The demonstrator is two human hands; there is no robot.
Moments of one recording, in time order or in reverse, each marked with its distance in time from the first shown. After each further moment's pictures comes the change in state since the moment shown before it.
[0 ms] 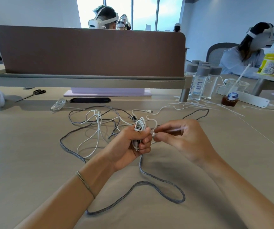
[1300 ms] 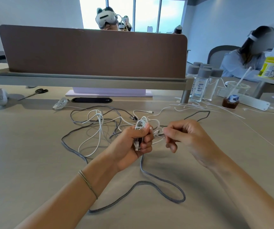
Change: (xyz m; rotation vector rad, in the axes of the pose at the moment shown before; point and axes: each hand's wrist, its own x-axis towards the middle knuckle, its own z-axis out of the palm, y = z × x) left_hand -0.001 0.000 0.007 -0.057 0.028 -0.002; right_hand 0.005 0.005 -0.009 0.178 -0.131 -0.018
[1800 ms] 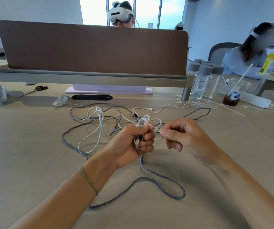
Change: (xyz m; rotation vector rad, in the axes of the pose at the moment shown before) left_hand -0.002 -0.001 -0.003 -0.084 -0.036 -0.083; right_hand -0.001 0.001 0.004 0.011 -0.083 0.004
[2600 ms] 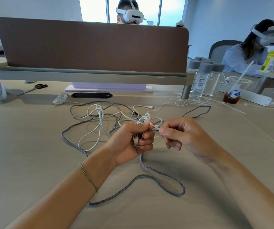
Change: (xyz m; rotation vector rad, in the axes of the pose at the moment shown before) left_hand -0.003 0.002 0.005 0.018 0.054 -0.032; right_hand -0.001 -0.002 0.000 -0.005 -0.056 0.017
